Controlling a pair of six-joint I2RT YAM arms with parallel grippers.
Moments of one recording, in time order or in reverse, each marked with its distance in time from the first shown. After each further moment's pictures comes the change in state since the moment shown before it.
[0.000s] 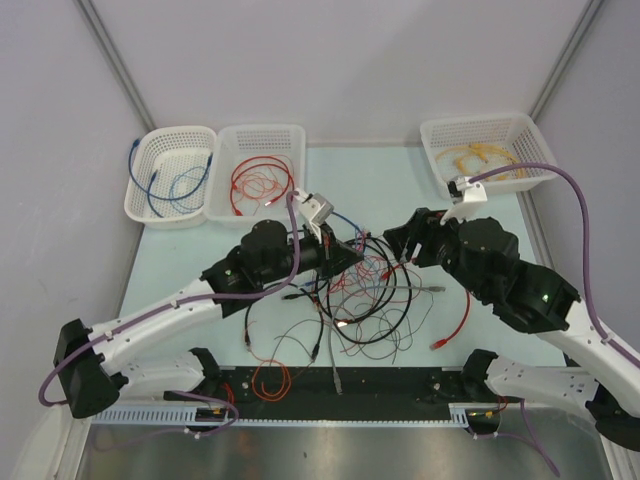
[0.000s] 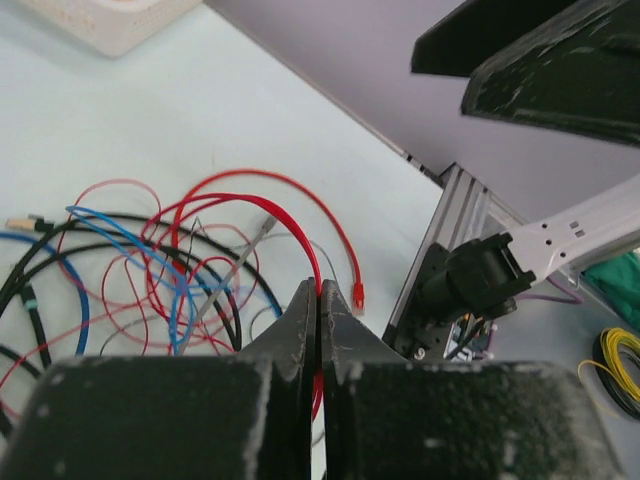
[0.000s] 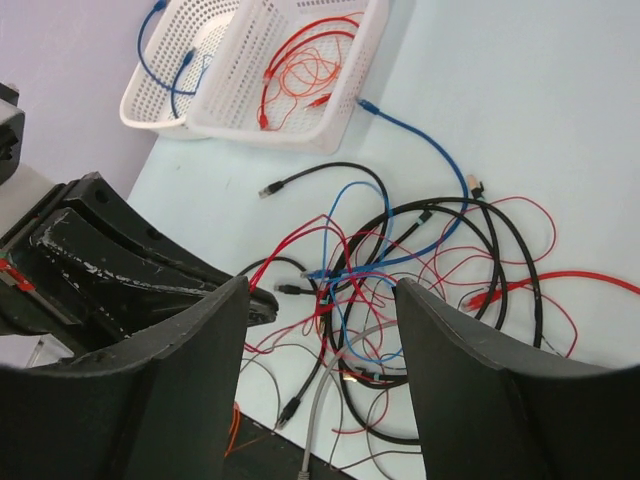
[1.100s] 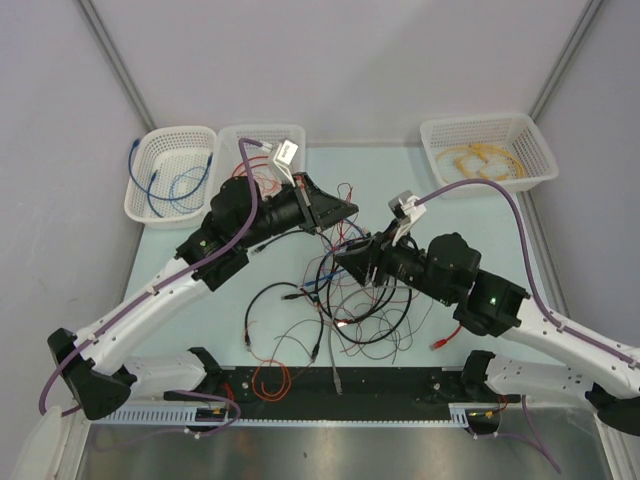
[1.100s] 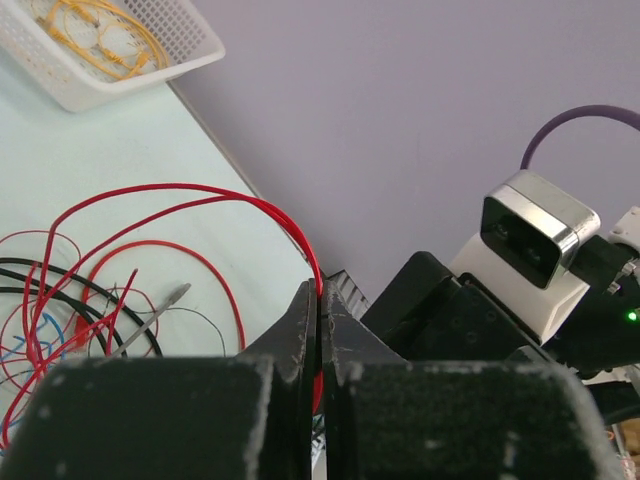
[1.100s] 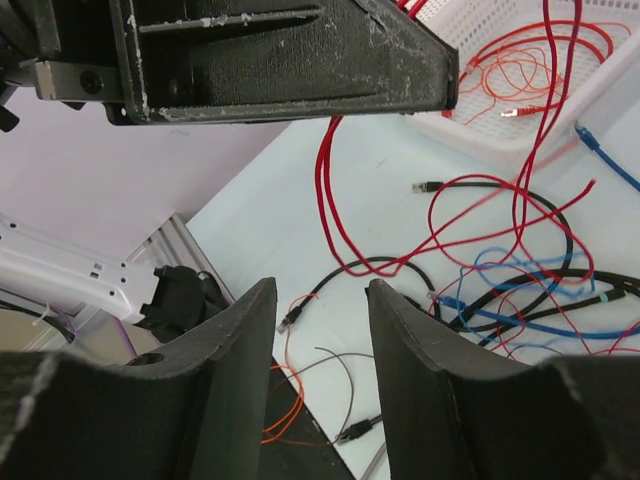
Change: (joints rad) left arm 0.151 0.041 0.332 -0.196 0.058 -0.377; right arm 0.108 0.029 -0.237 0.472 -0.294 -0.114
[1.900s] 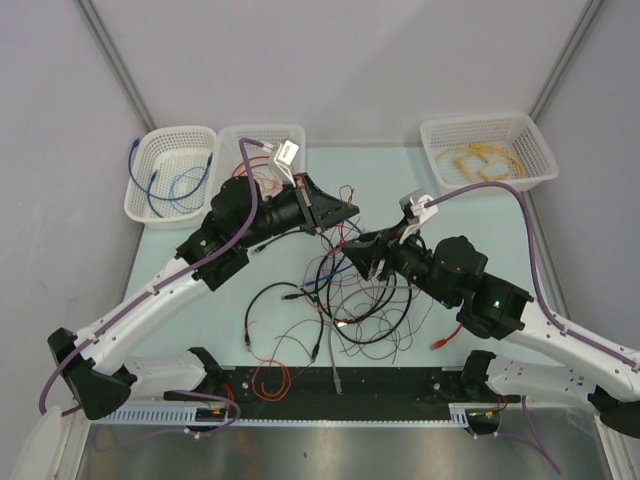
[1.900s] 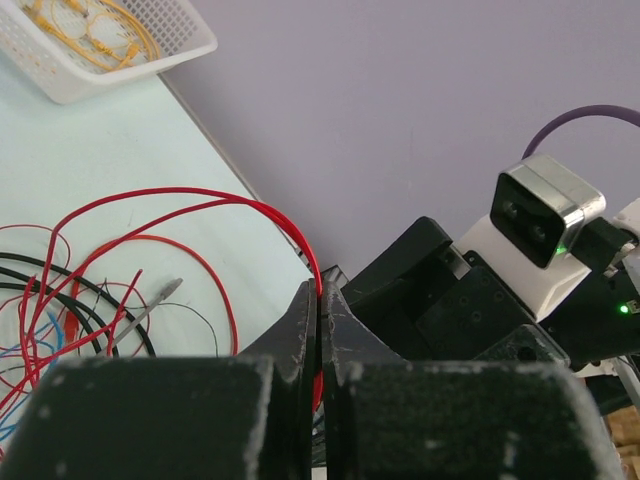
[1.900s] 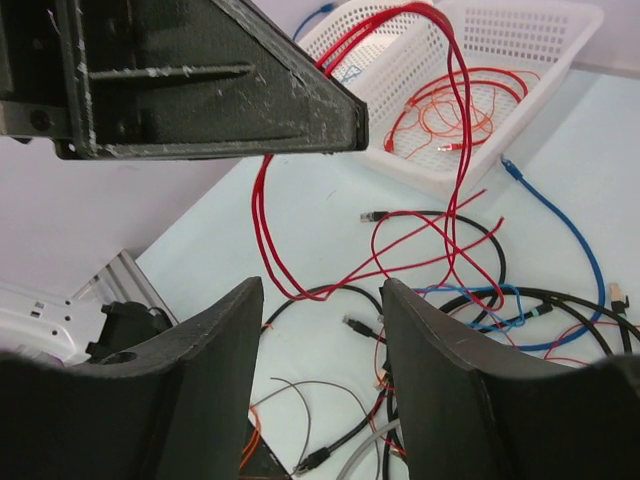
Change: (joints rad) left arm 0.000 0.001 0.002 0.000 0.016 -0.019; right arm 0.002 -0.020 -0.026 0.051 0.123 -0.075
